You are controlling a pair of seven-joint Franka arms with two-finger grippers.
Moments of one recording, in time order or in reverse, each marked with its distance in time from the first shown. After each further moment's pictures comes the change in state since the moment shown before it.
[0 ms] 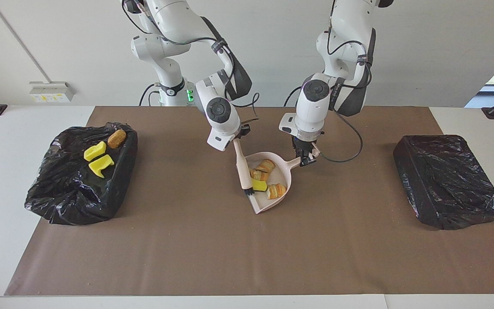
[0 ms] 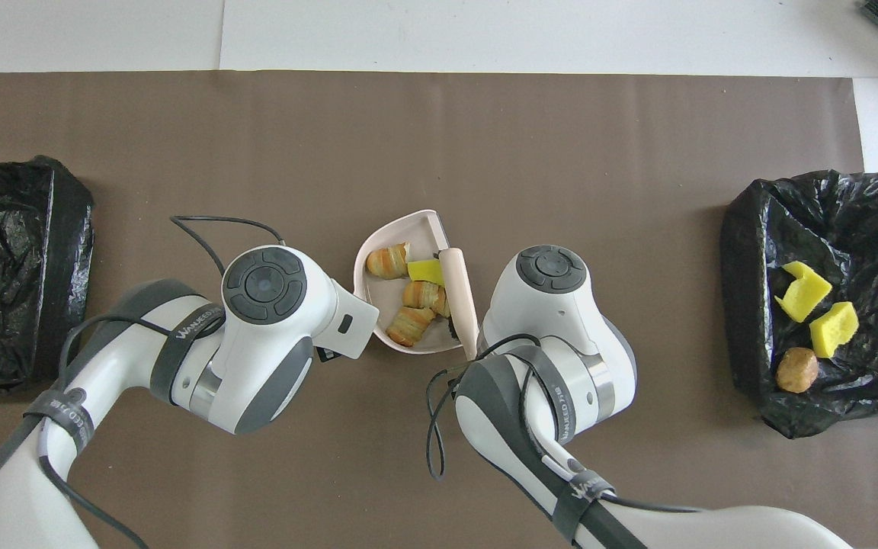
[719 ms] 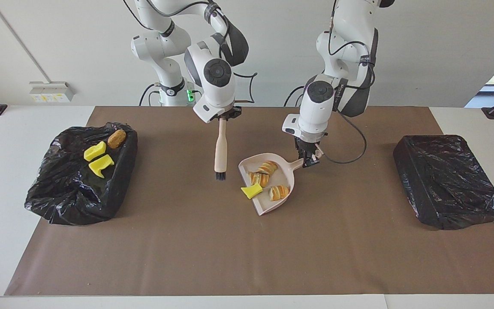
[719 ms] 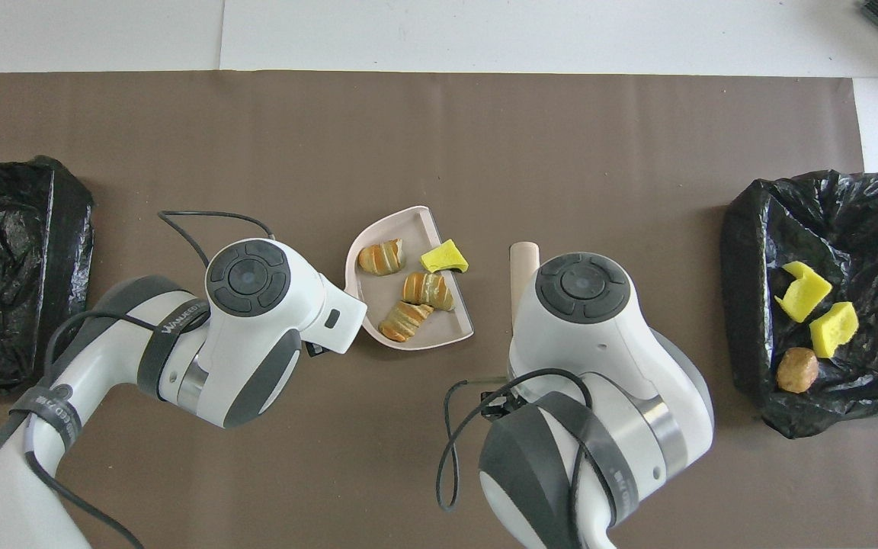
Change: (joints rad) left arm 0.023 0.000 0.001 0.000 0.000 0.008 0.079; right arm 0.018 -0.237 0.008 -0.013 -0.088 -0.257 0.291
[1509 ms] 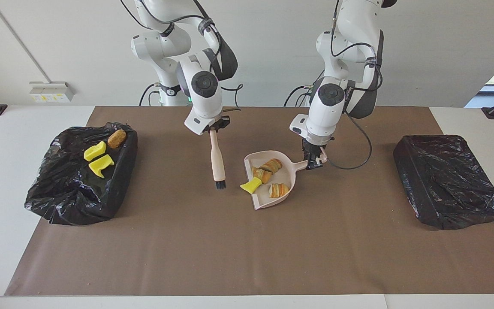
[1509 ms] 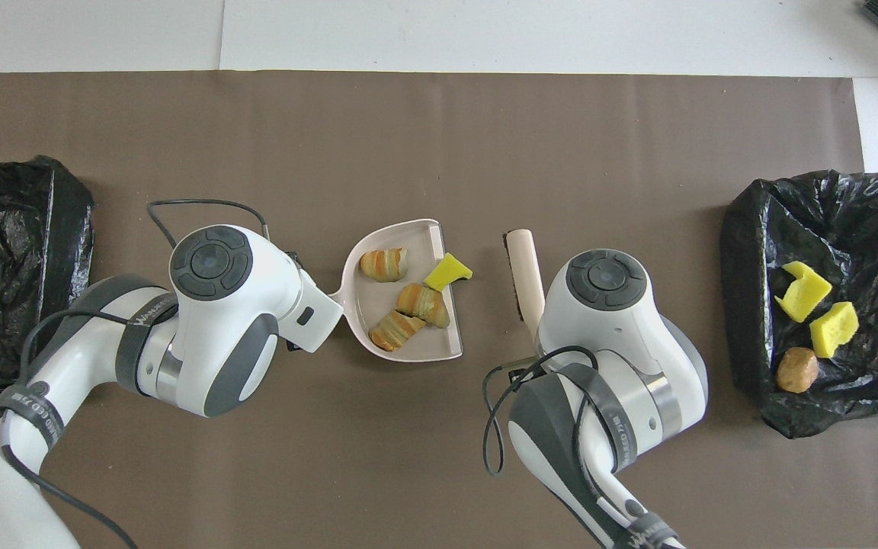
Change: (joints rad) left arm 0.047 0.003 0.001 -0.011 -0.090 0.014 0.248; right arm -0.021 0.213 -0.001 -0.069 -0.059 0.308 -0.283
